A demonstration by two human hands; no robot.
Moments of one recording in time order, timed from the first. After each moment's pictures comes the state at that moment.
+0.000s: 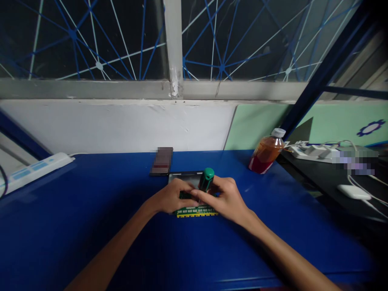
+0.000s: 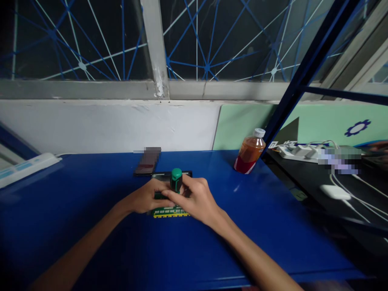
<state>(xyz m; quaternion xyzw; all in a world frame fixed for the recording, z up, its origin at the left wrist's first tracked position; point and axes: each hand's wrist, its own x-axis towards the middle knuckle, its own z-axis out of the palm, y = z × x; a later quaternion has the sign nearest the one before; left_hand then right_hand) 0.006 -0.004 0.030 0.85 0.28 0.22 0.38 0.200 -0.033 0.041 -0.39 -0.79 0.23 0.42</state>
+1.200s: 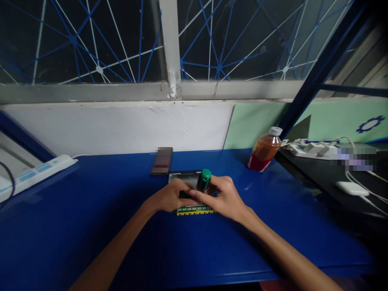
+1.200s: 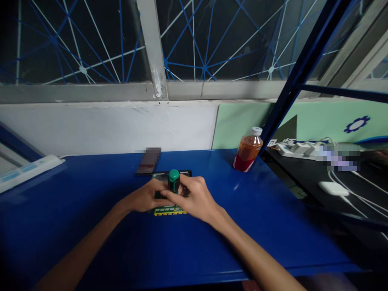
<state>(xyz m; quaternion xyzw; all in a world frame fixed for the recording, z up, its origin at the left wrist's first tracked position) 0.007 -0.007 0.031 0.84 0.28 0.21 0.42 0.200 -0.035 0.044 -0.38 -0.80 0.21 0.42</state>
